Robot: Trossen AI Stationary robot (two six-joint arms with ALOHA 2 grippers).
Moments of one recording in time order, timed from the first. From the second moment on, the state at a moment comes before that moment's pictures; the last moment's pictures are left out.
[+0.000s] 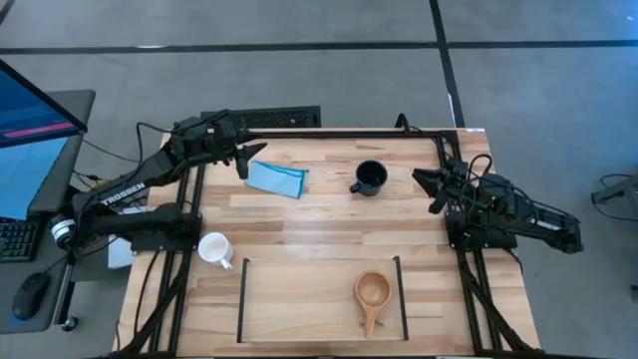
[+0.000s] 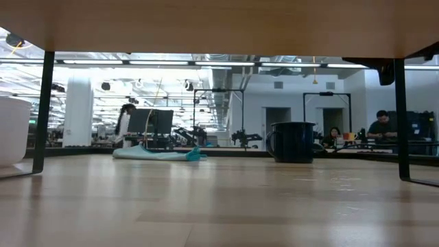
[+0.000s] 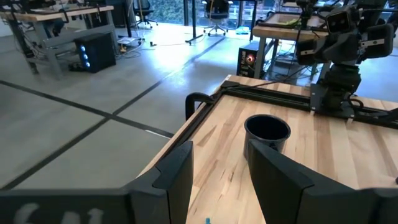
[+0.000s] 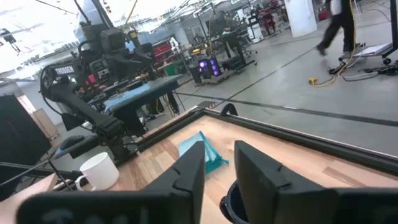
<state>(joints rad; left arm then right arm) 0.66 0.87 0.72 -0.04 0.22 0.05 -0.23 0.00 0.21 -0.21 0.21 0.34</state>
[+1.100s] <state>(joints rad) 0.66 0.87 0.72 -0.04 0.22 0.06 -0.23 0.15 0.21 -0.19 0.24 0.62</state>
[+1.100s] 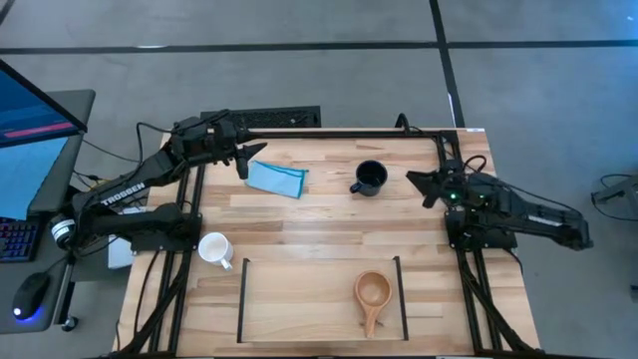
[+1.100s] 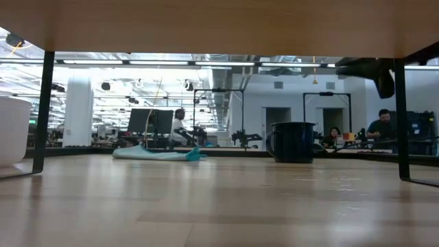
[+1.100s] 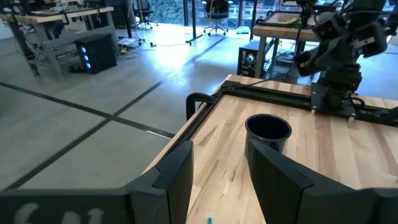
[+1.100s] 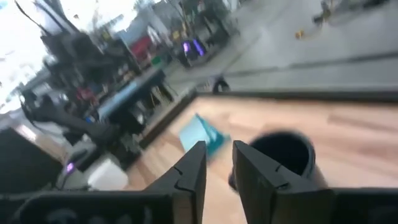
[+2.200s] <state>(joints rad) 0.66 0.87 0.72 -0.04 0.22 0.04 -0.36 0.70 0.55 -0.48 0.13 0.61</state>
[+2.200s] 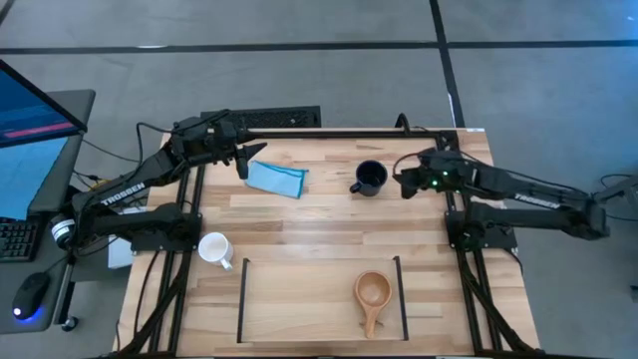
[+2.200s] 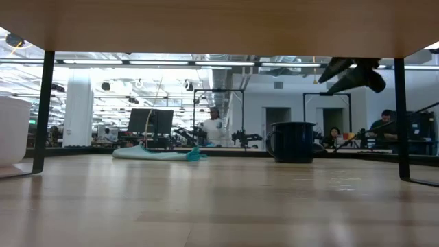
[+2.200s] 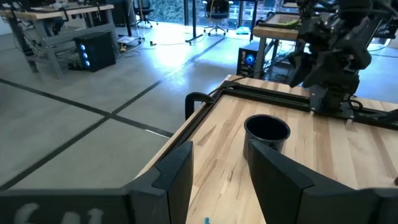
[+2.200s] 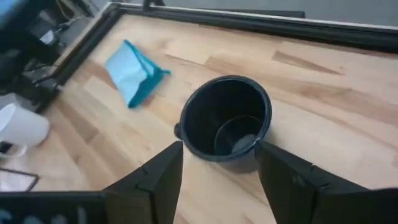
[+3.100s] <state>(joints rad) 0.66 0.87 0.72 -0.08 0.22 0.04 -0.50 1.13 0.68 -0.48 0.07 0.70</state>
